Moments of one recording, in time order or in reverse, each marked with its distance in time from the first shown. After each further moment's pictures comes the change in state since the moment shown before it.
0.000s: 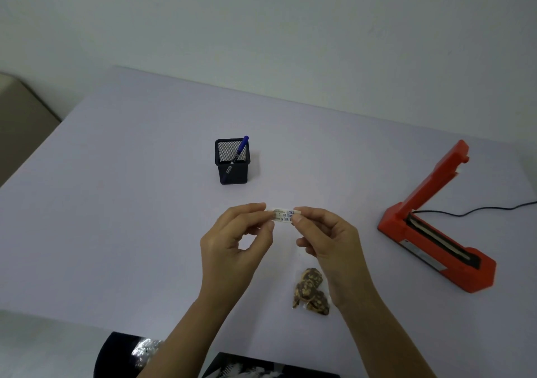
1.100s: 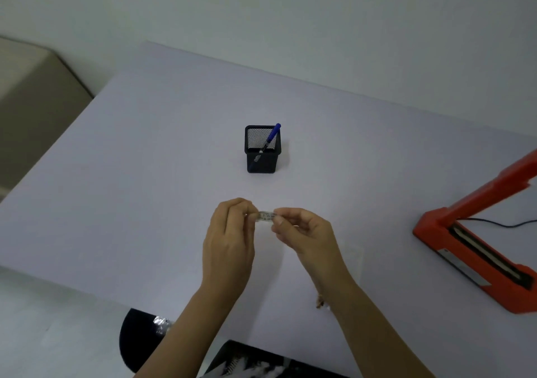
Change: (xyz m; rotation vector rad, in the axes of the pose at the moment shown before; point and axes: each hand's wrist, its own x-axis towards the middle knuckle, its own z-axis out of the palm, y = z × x) left_hand -0.005 -0.055 -0.022 0.525 0.066 0.073; right_hand 0.037 0.052 0.049 -0.019 -0.266 0.070
